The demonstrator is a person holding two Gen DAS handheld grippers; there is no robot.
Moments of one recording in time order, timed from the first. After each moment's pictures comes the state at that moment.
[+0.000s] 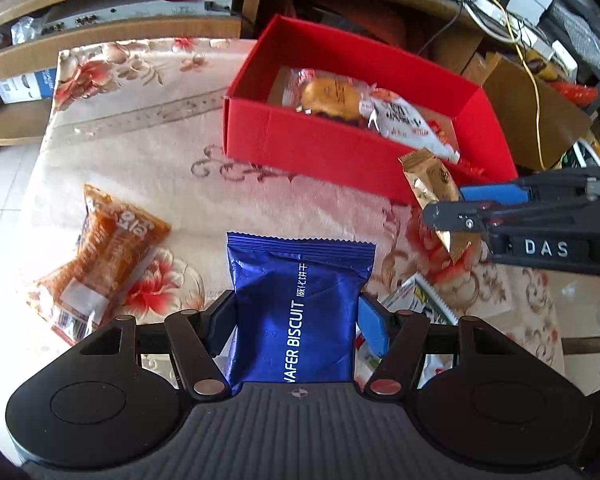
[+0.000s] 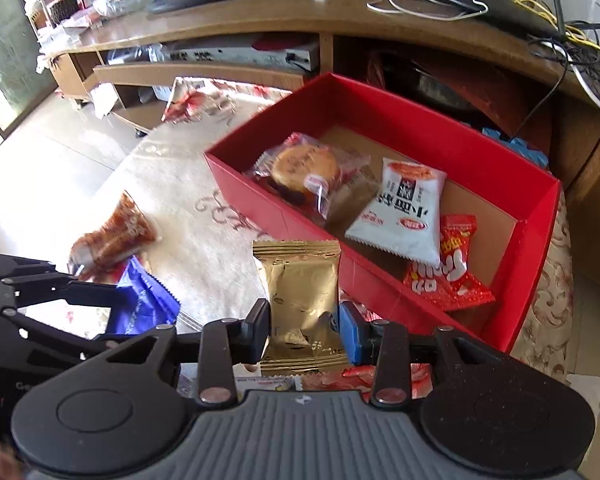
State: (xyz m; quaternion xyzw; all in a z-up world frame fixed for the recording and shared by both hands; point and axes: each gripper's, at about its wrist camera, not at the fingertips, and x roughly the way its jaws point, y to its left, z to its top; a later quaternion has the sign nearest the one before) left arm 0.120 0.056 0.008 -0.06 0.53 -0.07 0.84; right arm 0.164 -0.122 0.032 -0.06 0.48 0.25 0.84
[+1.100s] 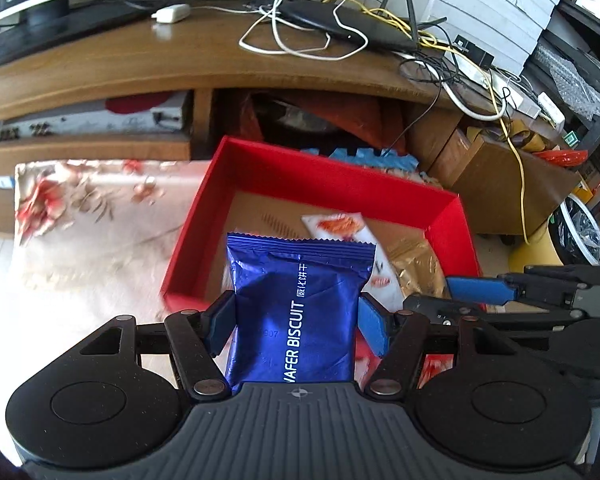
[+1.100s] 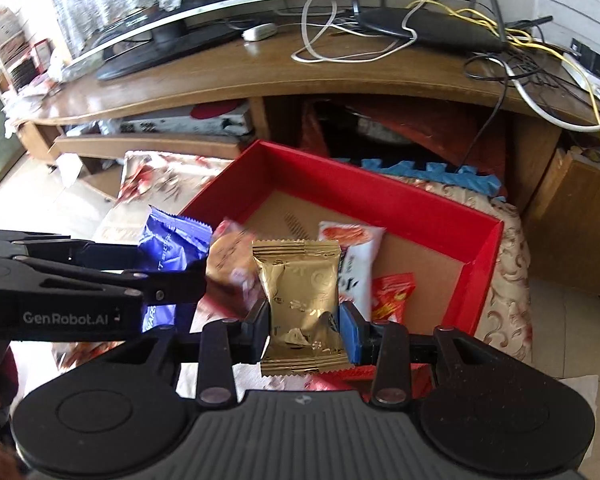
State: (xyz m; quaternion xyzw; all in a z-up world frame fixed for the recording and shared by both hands) left arm 0.218 0.016 0.057 -0.05 0.46 -0.09 0.88; right arm 0.218 -0.159 0.059 0.00 0.46 0.20 0.87
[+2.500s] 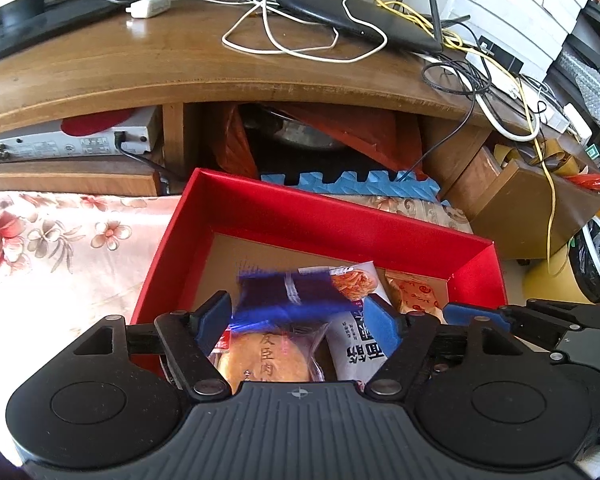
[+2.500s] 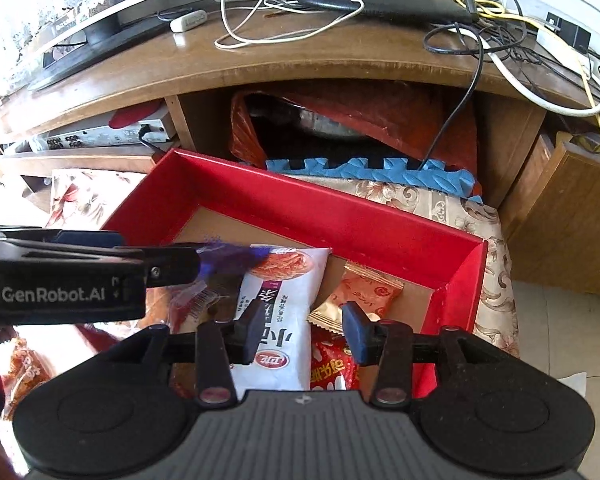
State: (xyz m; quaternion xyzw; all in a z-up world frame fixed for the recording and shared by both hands) left arm 0.292 -0.002 0.031 -0.06 0.47 -0.08 0.88; right arm 0.282 -0.164 0.020 0.01 0.48 0.13 0.87
